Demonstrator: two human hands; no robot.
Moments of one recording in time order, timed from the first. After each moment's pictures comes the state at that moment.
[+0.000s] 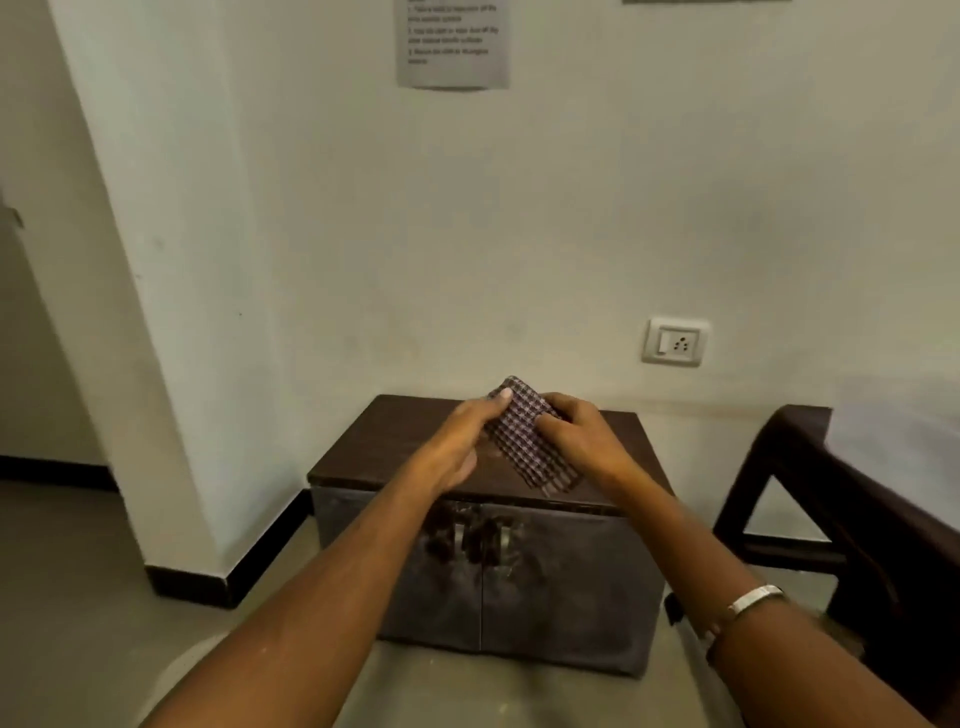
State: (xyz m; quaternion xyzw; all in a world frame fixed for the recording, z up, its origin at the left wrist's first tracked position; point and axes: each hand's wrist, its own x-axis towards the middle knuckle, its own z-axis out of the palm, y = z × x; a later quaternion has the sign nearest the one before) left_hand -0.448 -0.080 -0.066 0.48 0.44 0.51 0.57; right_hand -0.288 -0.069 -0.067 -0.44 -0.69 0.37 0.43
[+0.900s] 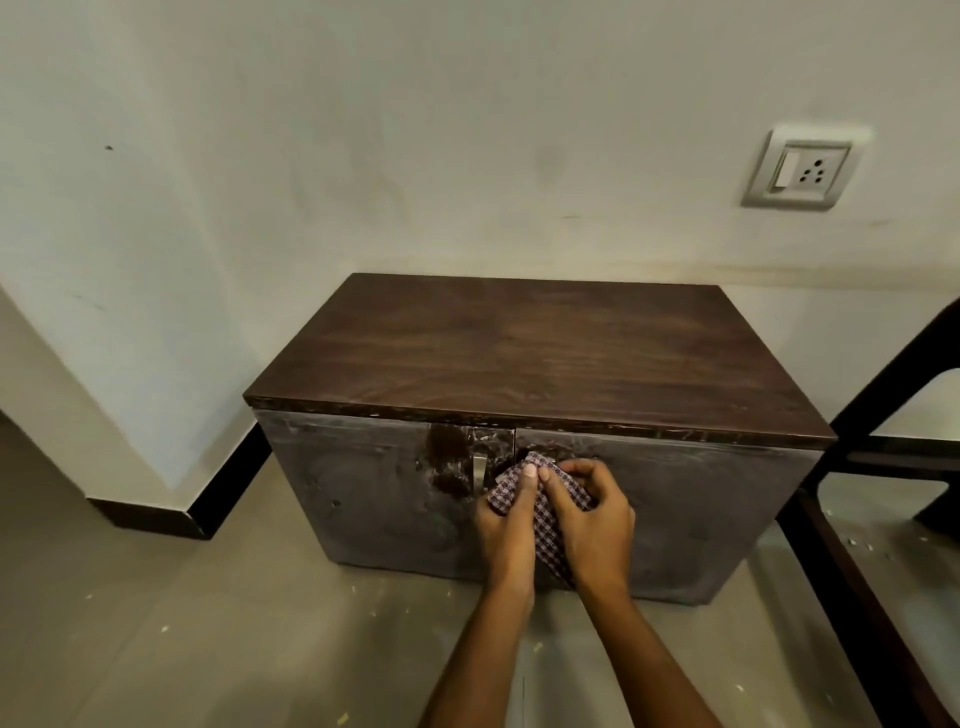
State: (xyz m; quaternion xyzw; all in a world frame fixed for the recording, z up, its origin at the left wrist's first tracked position) left_hand -0.425 -0.022 -0.344 0.17 0.57 0.62 0.51; right_hand -0.349 -0.017 -0.335 -0.55 -0.51 0.32 0.58
